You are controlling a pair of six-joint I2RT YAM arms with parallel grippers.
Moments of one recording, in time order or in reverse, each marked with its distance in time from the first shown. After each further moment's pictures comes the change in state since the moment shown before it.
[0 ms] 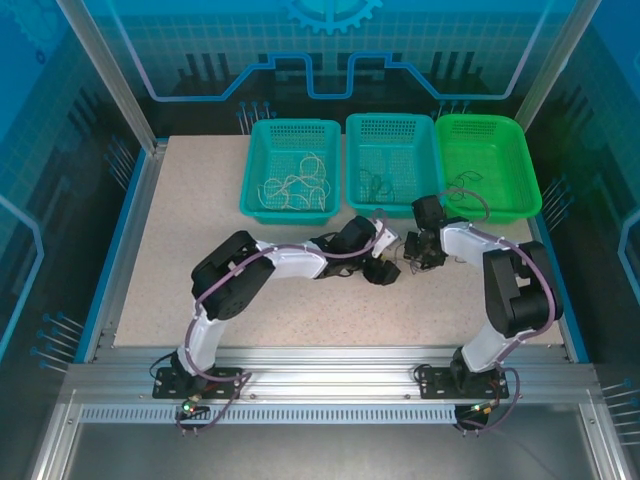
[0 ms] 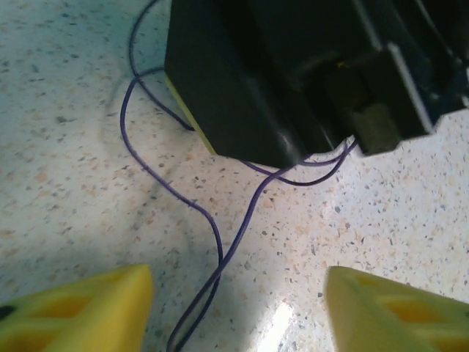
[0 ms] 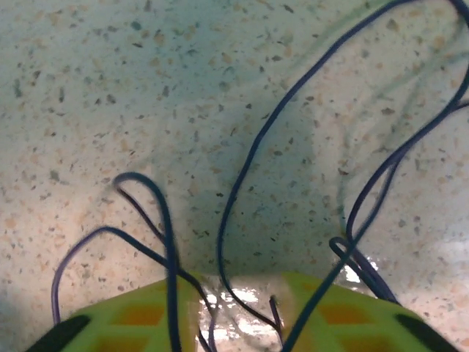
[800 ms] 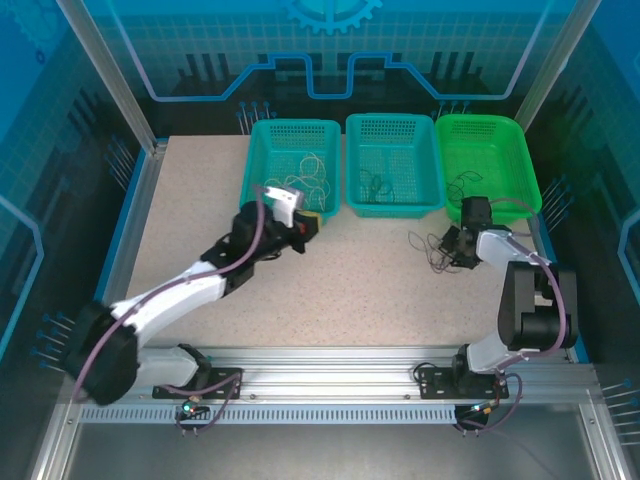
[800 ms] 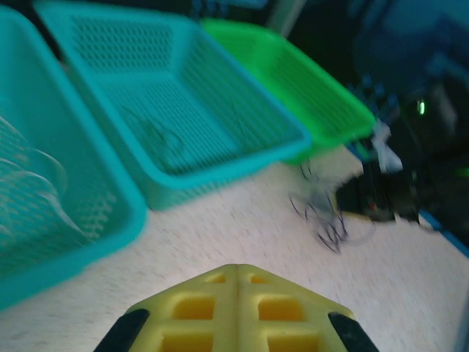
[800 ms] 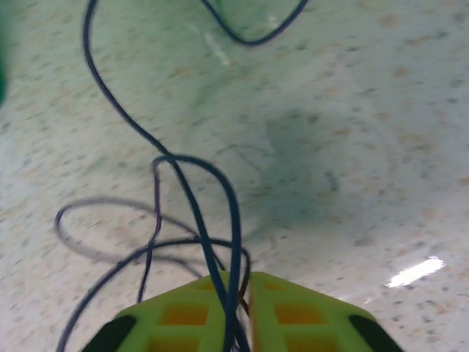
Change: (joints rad) left arm 0.276 -0.878 -0.536 0.116 -0.135 -0.159; right arm -0.303 -0.113 -0.080 0.051 -0.064 0.092
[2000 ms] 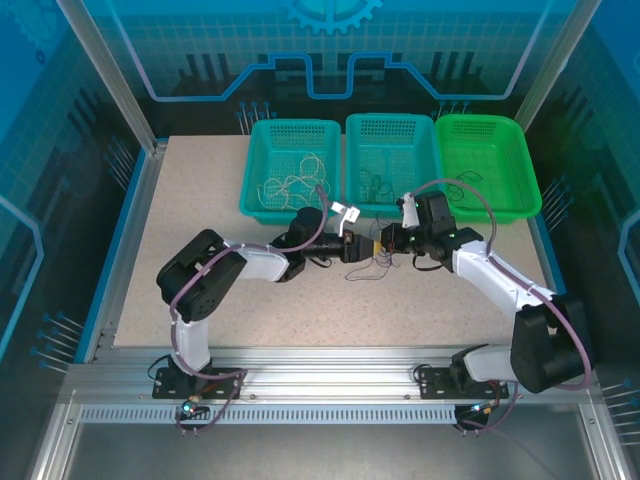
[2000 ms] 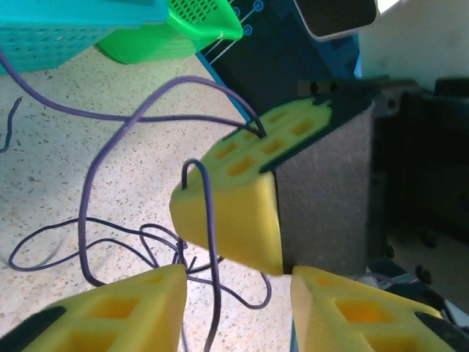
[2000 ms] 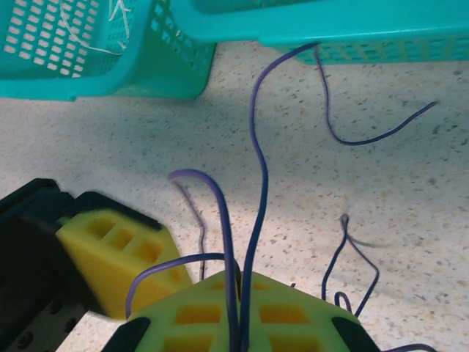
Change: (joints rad) left arm -0.099 0.699 0.182 0.560 0.498 -0.371; right arm 0.405 -0.211 0.019 0.103 -0.346 -0.187
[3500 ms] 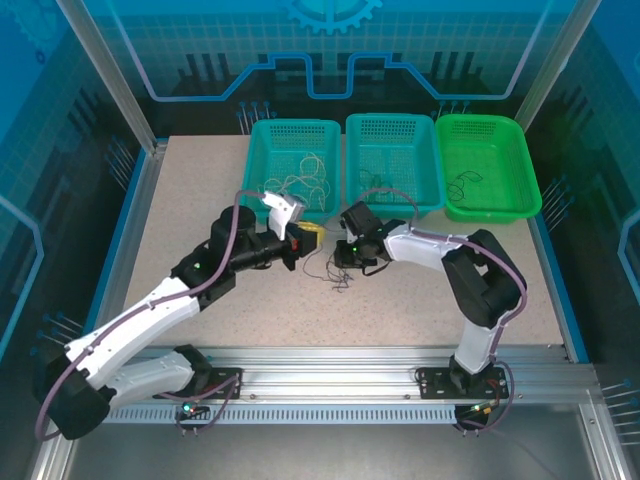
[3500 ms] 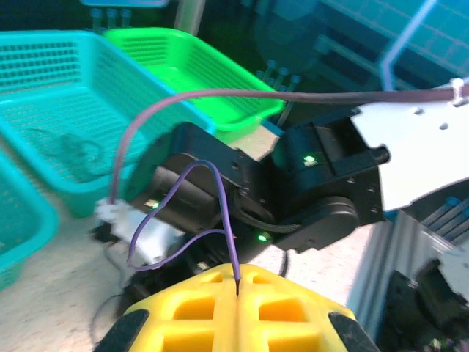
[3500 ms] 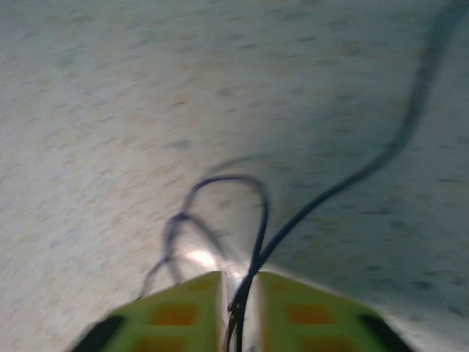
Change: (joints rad) left arm 0.022 -0.909 -0.087 -0.858 -0.403 0.451; right arm 0.304 0.476 0.232 -0.054 0.228 0.156
